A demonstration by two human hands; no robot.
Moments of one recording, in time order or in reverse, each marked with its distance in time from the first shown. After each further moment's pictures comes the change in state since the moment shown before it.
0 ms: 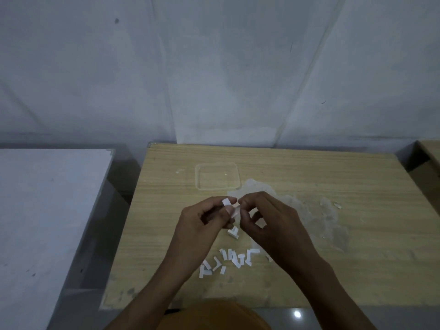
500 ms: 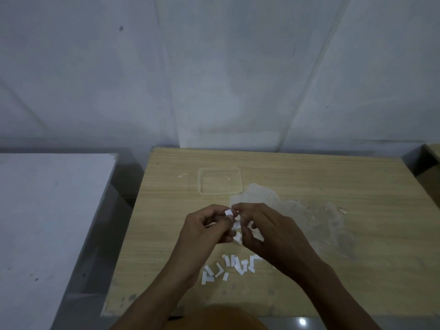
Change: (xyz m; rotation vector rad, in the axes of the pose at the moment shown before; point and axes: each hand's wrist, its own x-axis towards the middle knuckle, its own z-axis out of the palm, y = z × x) left_hand 0.007 -0.012 0.001 -0.145 -0.037 -0.233; right_hand -0.001 0.020 0.013 -0.099 -0.086 -0.187
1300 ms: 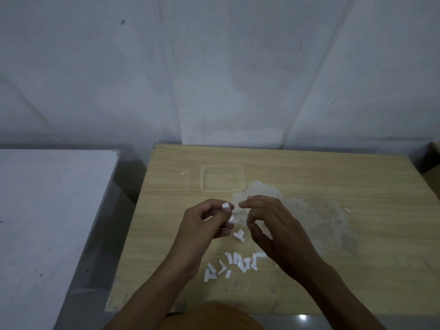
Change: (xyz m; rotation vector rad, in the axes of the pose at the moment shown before) left_hand 0.015 -0.006 -0.008 -0.085 0.057 -0.037; right_hand -0.002 0.005 0.005 0.131 0.107 -0.011
